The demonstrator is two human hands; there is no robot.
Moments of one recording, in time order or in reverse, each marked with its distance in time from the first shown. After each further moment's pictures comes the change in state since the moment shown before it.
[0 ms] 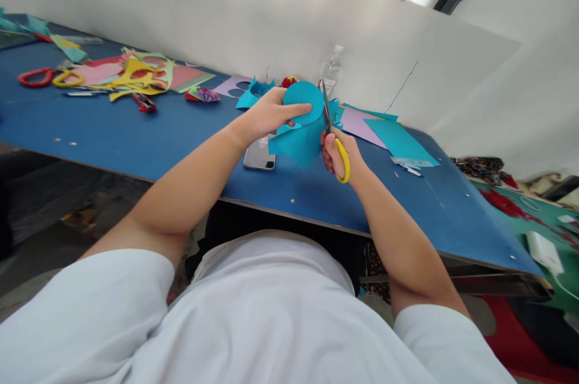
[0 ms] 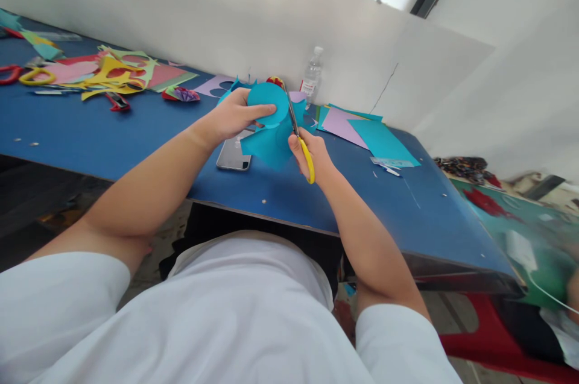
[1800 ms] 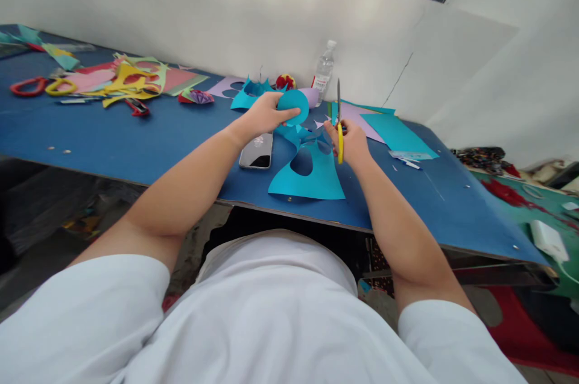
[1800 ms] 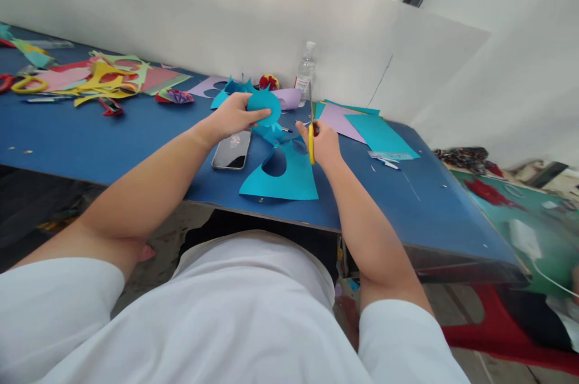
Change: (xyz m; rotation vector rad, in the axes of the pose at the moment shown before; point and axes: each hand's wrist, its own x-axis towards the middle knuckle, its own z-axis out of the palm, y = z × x) left_hand 0.012 -0.019 0.000 0.263 0.058 -0.091; right_hand 0.033 0.037 -0.024 -0.162 0.345 0.261
